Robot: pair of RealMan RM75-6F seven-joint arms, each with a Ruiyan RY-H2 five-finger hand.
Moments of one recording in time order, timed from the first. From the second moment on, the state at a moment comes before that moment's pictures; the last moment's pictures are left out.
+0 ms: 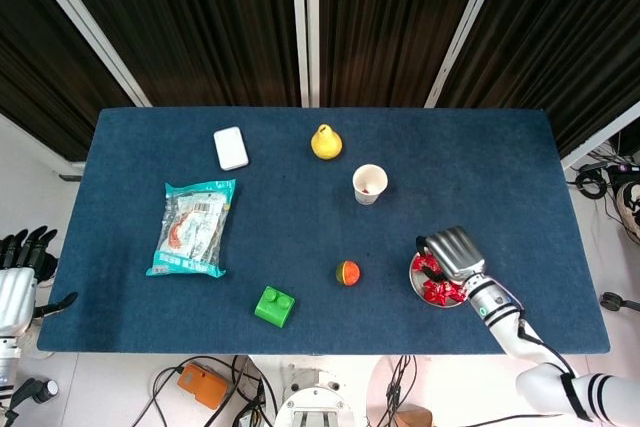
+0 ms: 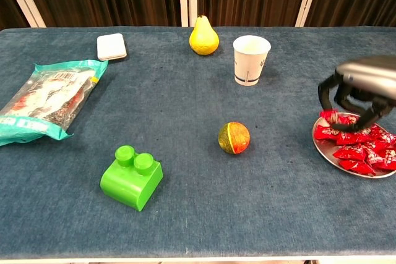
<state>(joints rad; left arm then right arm) -0.03 -1.22 -0.05 -1.42 1.44 1.49 -0.04 0.56 -1.35 0.05 -1.61 -1.29 1.00 -0.30</state>
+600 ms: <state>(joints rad) -0.03 -1.20 -0.05 -1.46 1.43 1.48 0.00 0.86 -1.55 0.33 -1.29 -1.01 0.85 -0.29</state>
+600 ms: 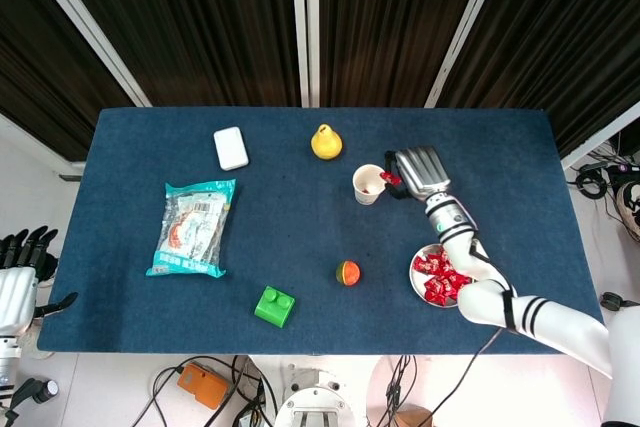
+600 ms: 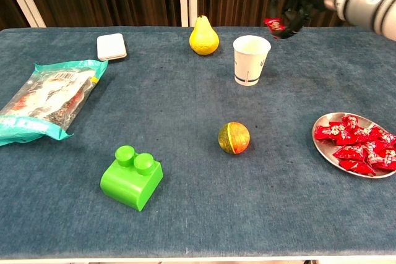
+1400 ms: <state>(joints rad) -0.03 -1.21 -0.05 -1.45 1.43 1.48 -0.01 0.76 -1.42 0.22 -1.44 -1.14 0.97 -0.23</state>
